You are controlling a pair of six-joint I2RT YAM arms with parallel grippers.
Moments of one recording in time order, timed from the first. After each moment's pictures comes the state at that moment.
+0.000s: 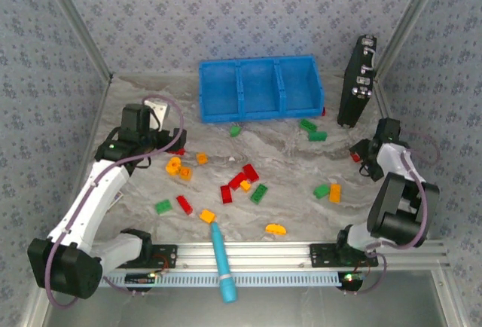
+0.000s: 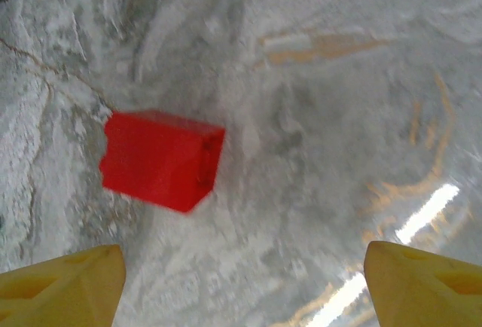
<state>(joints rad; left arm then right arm) -0.26 1.09 1.00 -0.63 -0.02 -0.02 -0.36 1.47 0.87 -0.57 0.00 0.62</state>
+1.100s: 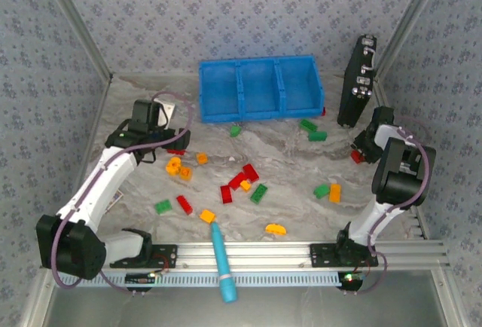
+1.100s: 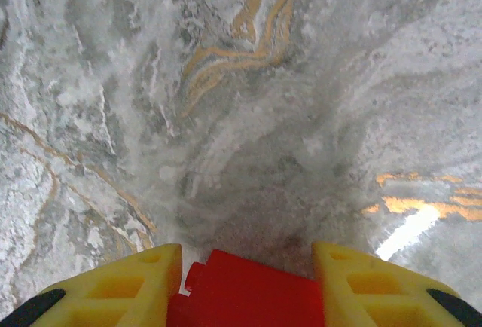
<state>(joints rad) -0.28 1.22 1.04 -0.66 -0.05 0.00 -0.33 1.76 1.06 -0.54 0.02 0.51</state>
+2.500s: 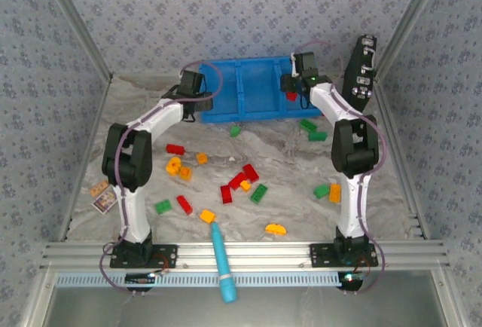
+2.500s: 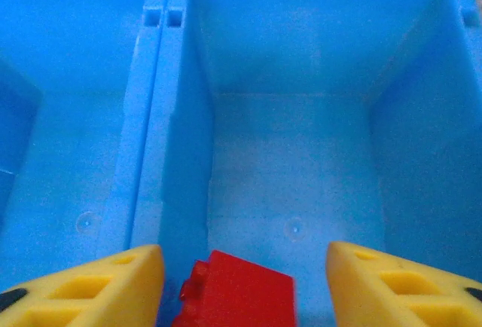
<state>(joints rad) -0.36 2.02 1.57 -0.37 -0.28 -0.33 0.22 2.15 1.83 -0.38 0.09 0.08</state>
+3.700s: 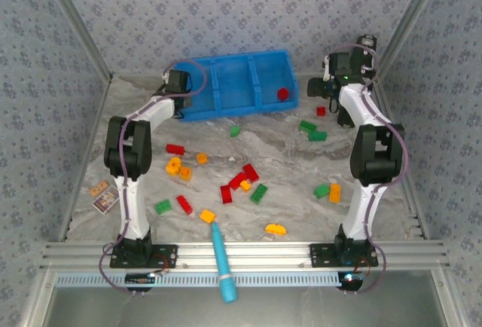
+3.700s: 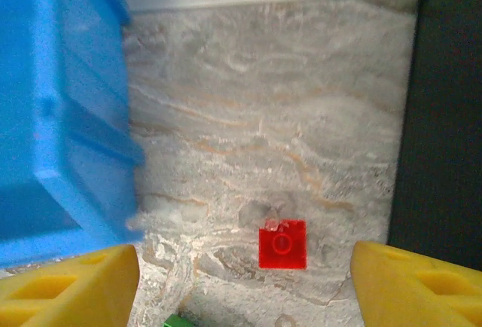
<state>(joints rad) -0.22 2.13 1.61 -0.31 -0.34 -0.37 0.04 2.01 1.72 -0.57 0.02 0.09</state>
